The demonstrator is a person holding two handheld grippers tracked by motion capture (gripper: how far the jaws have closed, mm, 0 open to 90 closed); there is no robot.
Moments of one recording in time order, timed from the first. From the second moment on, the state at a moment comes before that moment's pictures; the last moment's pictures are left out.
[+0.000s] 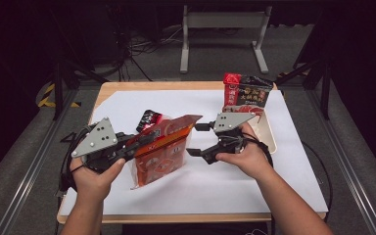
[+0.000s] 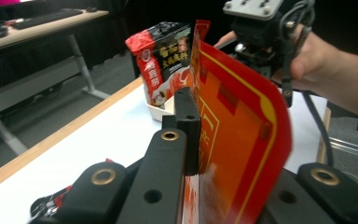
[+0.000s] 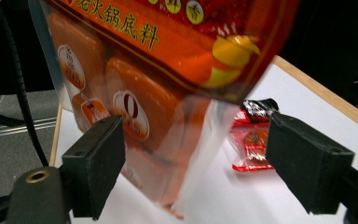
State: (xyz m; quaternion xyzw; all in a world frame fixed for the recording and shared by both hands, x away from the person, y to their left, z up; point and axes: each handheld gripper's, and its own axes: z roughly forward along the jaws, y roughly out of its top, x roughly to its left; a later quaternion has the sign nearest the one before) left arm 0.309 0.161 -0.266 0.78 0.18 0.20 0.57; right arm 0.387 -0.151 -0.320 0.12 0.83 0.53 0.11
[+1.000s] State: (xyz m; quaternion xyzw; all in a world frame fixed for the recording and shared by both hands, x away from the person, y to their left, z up) left arm 0.309 0.158 -0.272 0.77 0.16 0.19 0.59; right arm 0.389 -0.125 -0.335 0.06 0.84 0.54 0.07
